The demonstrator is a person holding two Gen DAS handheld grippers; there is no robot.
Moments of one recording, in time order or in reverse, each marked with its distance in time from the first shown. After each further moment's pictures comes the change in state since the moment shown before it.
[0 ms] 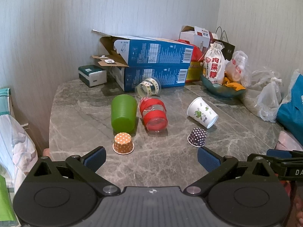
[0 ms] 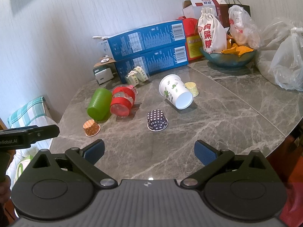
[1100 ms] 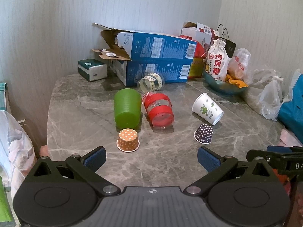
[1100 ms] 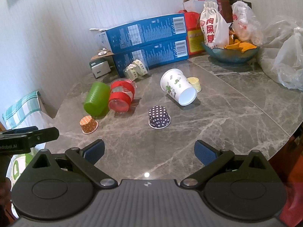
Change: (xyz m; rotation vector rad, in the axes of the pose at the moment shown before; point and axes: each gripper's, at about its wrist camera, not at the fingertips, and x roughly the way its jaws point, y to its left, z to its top) left arm 0.021 0.025 -0.001 -0.015 0.031 -0.028; right arm 0.020 0.016 0.006 -0.008 0.049 -0.035
